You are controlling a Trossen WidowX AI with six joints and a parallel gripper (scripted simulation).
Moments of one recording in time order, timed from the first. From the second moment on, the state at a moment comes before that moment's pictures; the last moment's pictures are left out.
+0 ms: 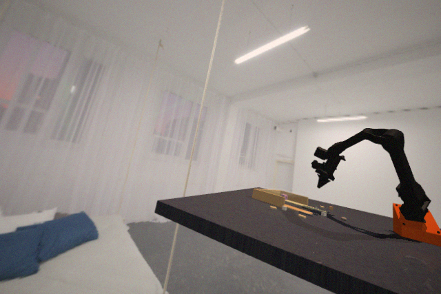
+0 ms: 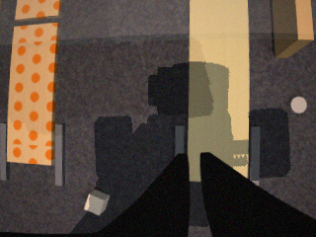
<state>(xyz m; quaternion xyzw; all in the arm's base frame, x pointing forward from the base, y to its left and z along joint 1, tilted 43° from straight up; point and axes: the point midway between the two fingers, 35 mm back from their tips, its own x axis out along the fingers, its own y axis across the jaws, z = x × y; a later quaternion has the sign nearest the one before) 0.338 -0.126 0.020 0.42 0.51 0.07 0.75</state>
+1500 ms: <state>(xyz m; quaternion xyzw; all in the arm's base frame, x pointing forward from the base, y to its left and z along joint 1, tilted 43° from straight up) 0.347 -0.076 -0.061 0.40 0.66 0.11 0.63</state>
